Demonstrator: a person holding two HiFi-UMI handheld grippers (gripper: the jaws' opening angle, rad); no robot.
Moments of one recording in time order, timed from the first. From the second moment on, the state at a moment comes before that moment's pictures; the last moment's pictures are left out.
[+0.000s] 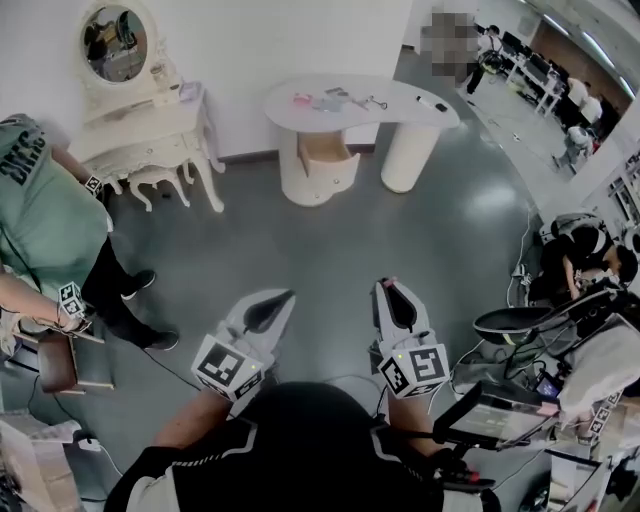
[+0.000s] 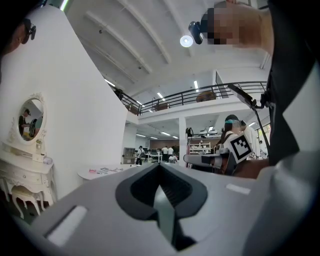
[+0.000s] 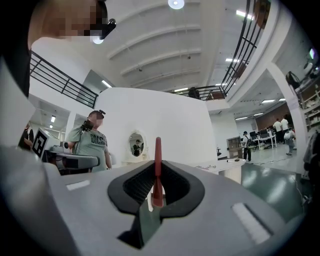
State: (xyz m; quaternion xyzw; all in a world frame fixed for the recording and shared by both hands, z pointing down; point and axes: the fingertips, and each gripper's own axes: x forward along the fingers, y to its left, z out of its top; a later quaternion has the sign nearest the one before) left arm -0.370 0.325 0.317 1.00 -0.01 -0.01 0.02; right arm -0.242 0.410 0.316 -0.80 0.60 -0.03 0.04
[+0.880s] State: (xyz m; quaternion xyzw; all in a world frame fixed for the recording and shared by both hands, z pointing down) left arm -0.409 0.267 0.318 1.00 0.03 -0.03 0.02; right arm -0.290 0.346 0.315 -0.80 0.60 -0.04 0.05
